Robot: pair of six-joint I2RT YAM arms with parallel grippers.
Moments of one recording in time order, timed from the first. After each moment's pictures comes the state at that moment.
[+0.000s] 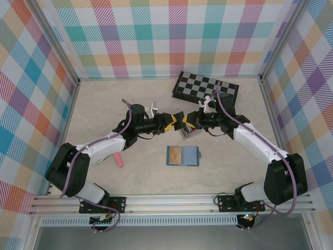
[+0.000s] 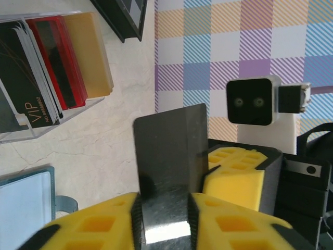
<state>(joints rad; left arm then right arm) -0.56 1.50 0.83 0.36 0.61 -1.26 0.38 1.37 0.98 -0.26 -0.79 0.91</state>
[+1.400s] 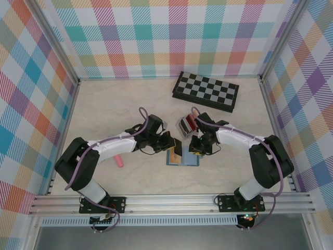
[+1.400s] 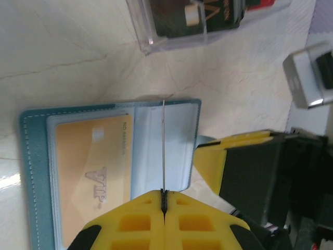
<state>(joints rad) -0.72 1.61 0.90 -0.16 0.44 -0.97 0.54 1.58 0.91 -0.68 -0.30 0.71</state>
